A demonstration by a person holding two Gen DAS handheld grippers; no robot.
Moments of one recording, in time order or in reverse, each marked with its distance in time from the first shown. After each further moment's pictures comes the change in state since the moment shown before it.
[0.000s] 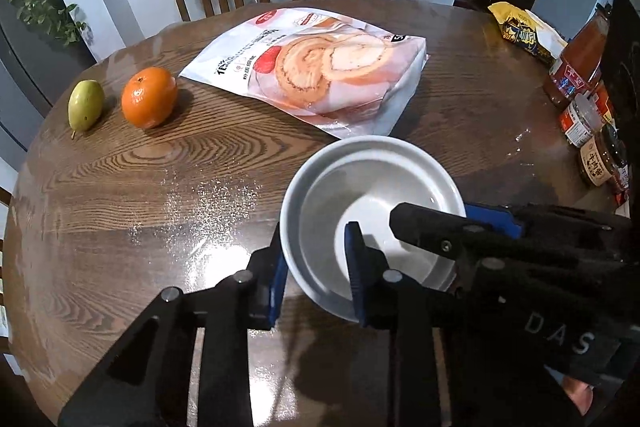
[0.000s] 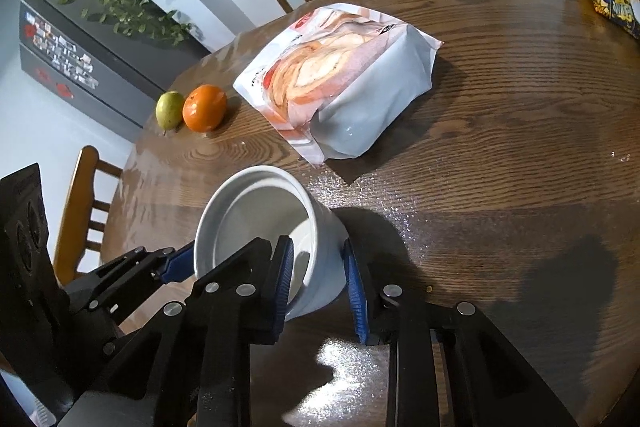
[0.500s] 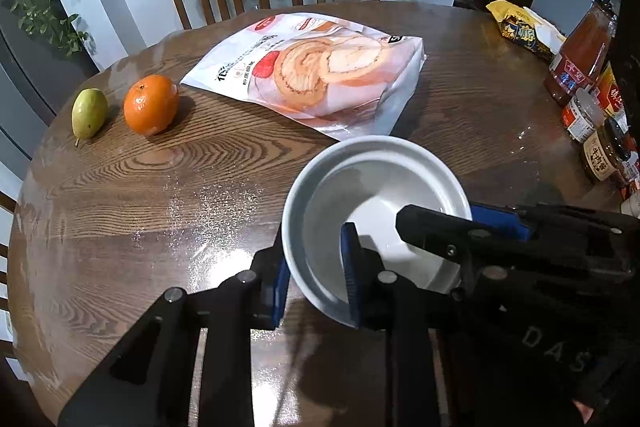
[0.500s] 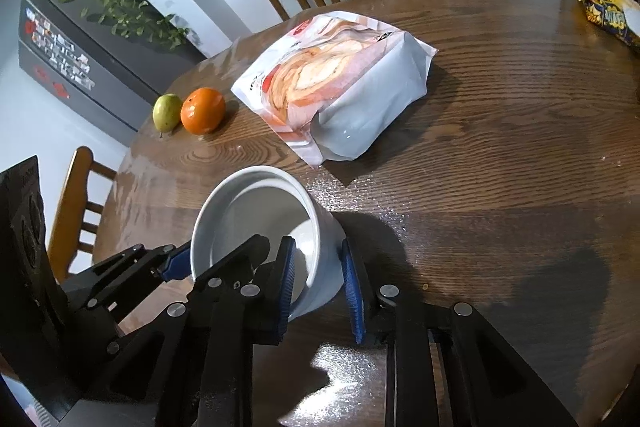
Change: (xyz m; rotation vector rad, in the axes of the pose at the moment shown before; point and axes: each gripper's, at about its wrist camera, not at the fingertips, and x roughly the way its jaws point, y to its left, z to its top) left arm -0.002 -0.005 -0.003 0.020 -0.027 0.018; right arm -0.003 0.005 -0.005 -0.019 -0.038 -0.041
